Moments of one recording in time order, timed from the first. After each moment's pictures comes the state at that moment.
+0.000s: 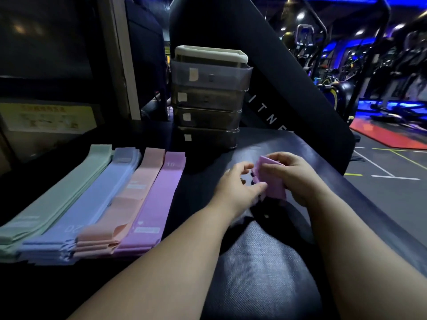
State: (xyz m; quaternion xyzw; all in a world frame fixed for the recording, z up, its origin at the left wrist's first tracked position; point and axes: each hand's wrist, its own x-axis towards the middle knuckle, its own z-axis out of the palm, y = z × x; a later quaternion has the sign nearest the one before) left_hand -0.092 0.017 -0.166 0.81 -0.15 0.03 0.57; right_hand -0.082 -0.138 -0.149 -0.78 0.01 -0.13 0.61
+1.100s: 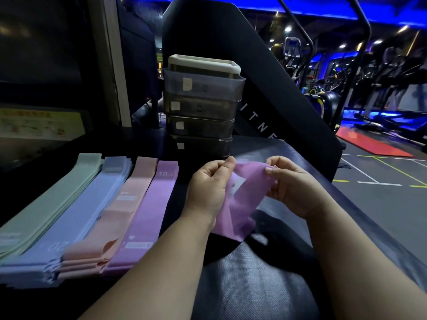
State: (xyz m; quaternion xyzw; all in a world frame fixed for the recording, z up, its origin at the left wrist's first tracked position) left_hand -0.102 0.038 -0.139 0.60 -0.08 0.06 0.80; right_hand -0.099 -0.142 -0.135 -0.63 -0.09 -0.01 0.77
